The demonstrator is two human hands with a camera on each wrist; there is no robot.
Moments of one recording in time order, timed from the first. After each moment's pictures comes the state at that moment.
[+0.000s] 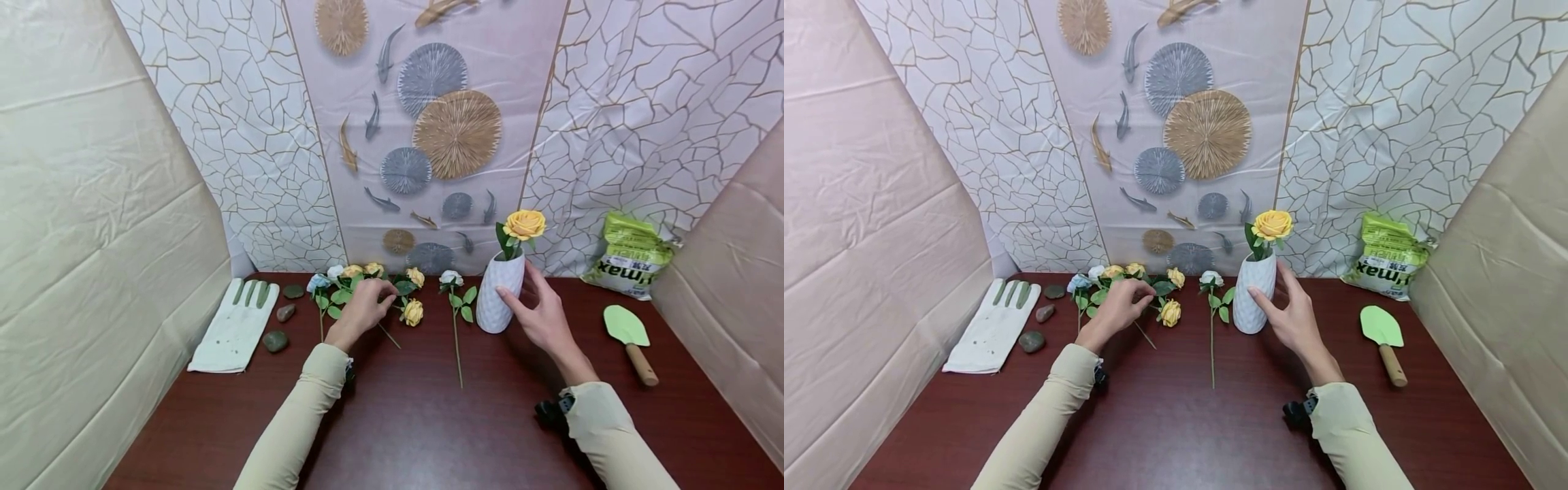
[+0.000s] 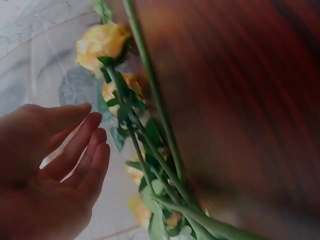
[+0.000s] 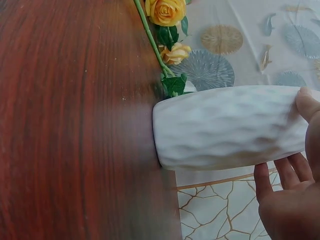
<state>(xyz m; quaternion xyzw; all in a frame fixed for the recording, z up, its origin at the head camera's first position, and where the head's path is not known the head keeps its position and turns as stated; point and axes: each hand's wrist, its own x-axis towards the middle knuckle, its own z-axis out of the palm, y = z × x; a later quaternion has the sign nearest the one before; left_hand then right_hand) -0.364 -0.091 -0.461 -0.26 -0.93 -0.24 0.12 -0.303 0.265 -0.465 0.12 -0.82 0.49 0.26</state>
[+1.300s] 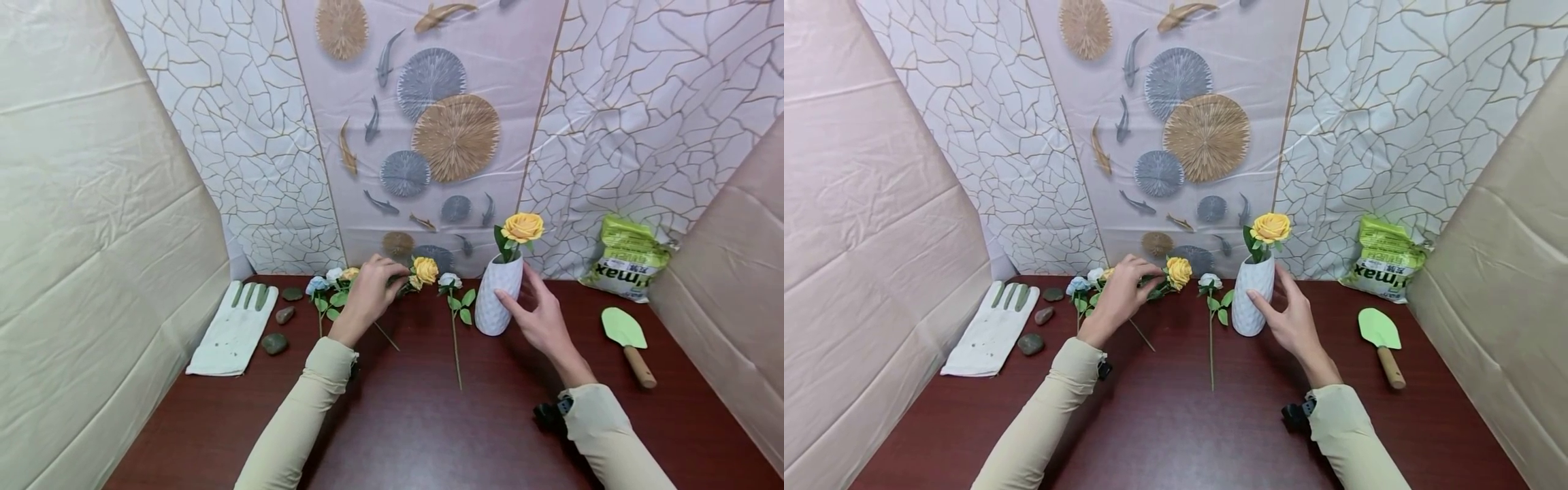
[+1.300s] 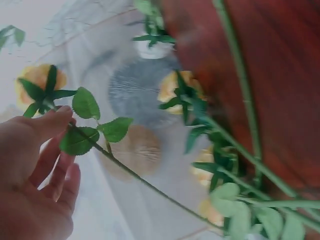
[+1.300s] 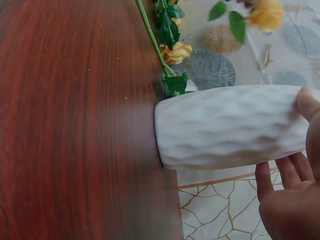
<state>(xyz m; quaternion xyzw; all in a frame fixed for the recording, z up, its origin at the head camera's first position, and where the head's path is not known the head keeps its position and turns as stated) -0.353 -0.070 -0.413 -0.30 -0.89 -0.20 0.28 -0.273 0.249 -0.431 0.11 -0.83 0.49 0.24</state>
